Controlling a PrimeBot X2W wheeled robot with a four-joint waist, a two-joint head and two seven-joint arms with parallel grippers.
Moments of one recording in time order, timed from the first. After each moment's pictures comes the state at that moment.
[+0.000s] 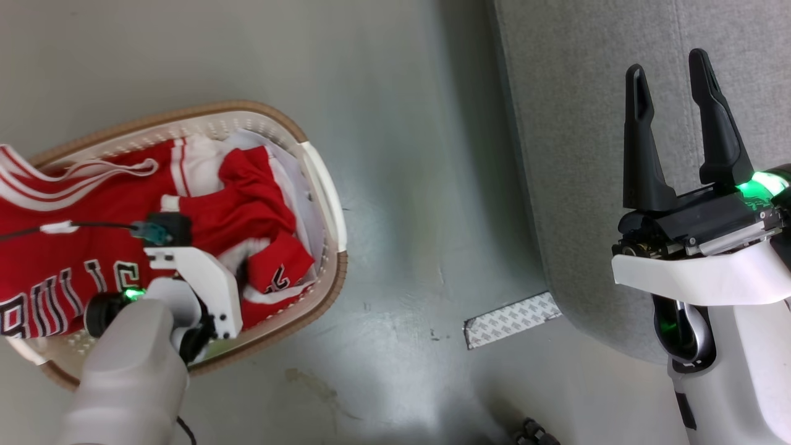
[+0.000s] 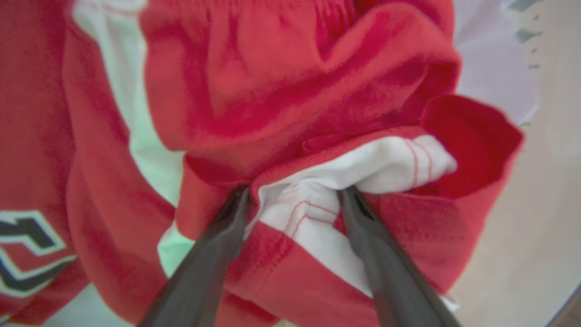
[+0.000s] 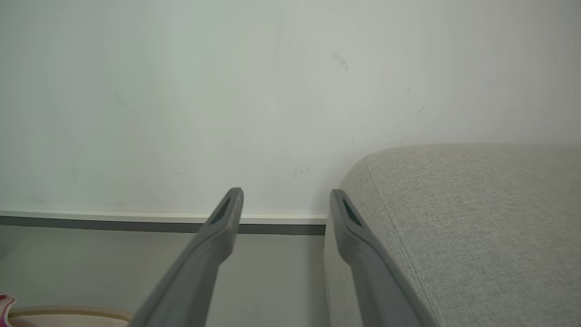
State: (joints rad) left arm -0.87 0.22 -0.38 1.19 -0.43 -0.13 0.13; right arm -0.55 -0.05 0.17 0.00 0.35 0.13 -0.26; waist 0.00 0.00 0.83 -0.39
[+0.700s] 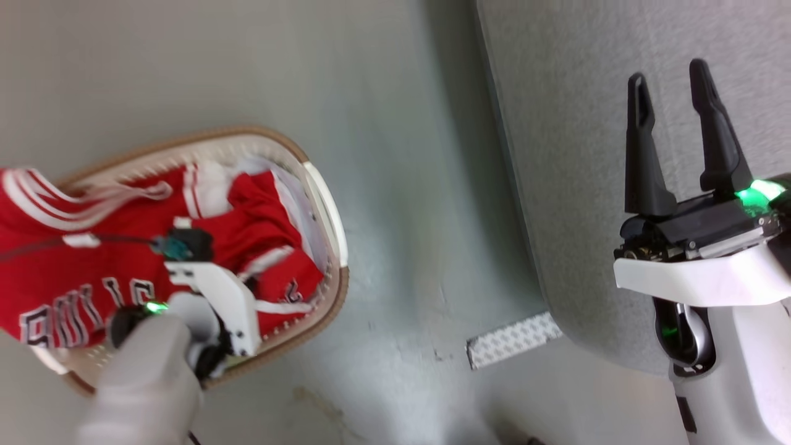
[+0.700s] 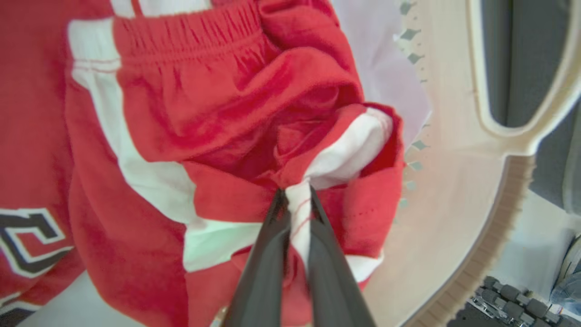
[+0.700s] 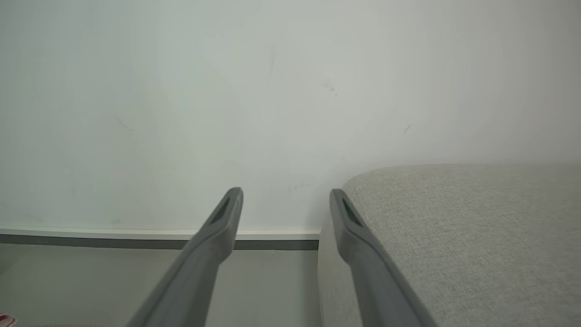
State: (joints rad) left arm -0.83 0.24 -0.56 1.12 -0.62 -0.13 0.14; right arm -0.54 -0.05 0.16 0.02 0.35 0.13 -0.26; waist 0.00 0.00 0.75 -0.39
